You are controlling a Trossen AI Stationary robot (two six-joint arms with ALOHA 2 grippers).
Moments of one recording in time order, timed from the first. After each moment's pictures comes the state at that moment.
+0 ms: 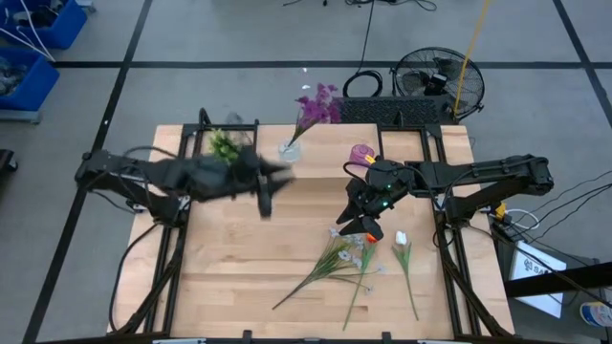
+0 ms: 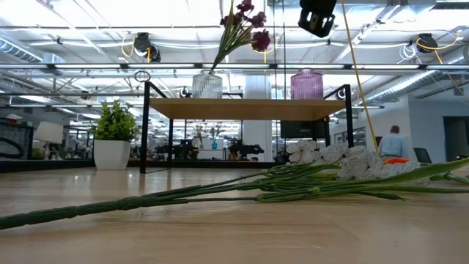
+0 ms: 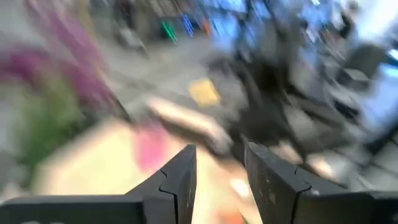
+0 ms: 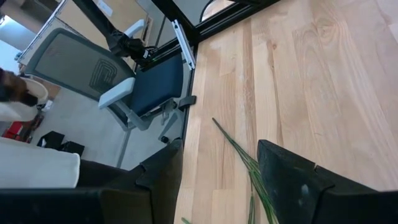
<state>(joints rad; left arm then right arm) -0.19 1.26 1.32 -0.24 -0.45 -0.30 0.04 1.26 1.05 -0.31 -0.45 0.51</state>
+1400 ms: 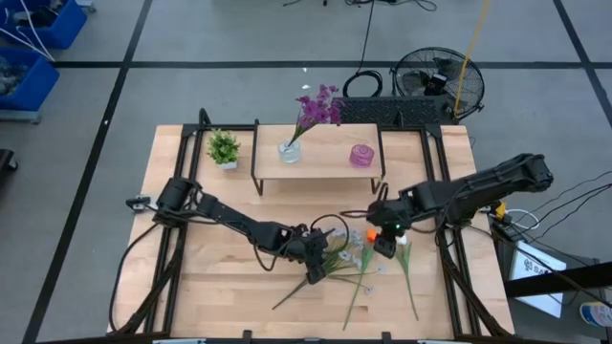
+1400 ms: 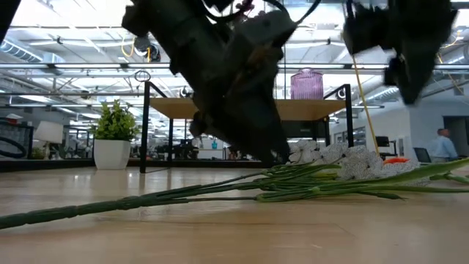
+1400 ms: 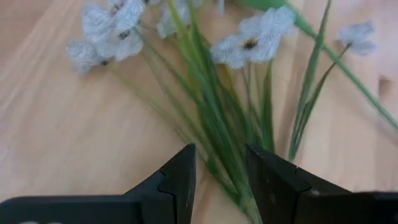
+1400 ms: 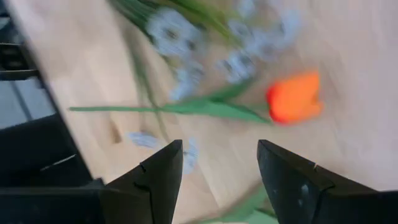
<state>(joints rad) -0.30 2.04 1.31 -0.16 -0.15 -0.65 0.21 1.25 0.88 -0.83 -0.23 0.76</state>
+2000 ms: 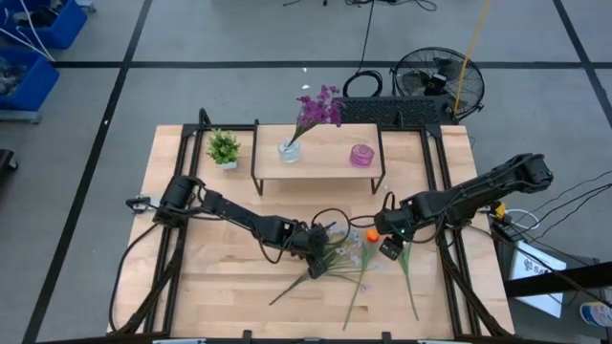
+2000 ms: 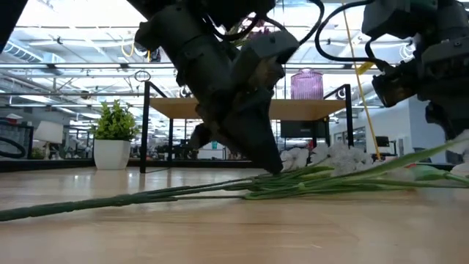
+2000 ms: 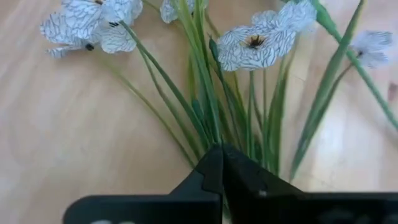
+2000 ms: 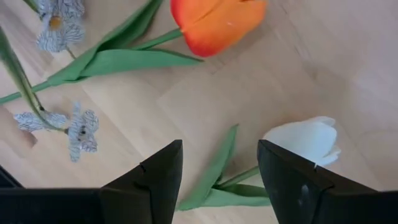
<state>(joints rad) -0.25 2.05 1.31 -0.16 -0.04 -0.70 0.24 1.25 0.65 -0.79 -0.24 0.96</state>
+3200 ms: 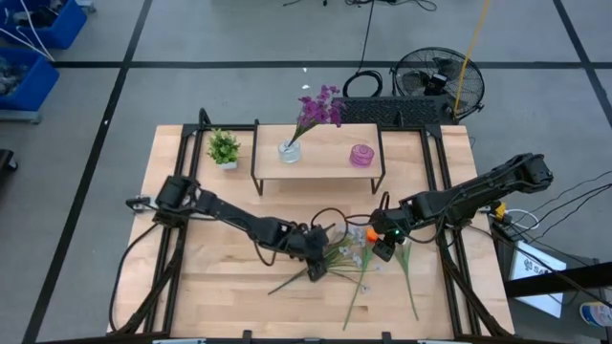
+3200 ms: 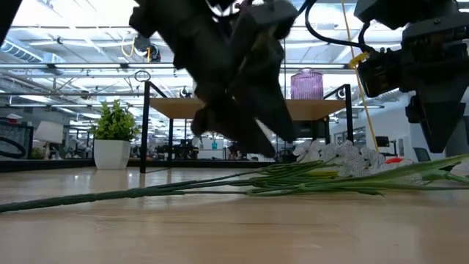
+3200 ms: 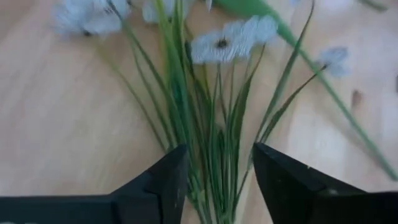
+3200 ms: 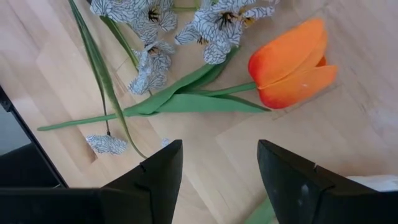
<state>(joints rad) -0.28 2.02 1.31 -0.15 -0.07 -0.70 0.24 1.26 0.65 -0.59 -0.24 0.96</state>
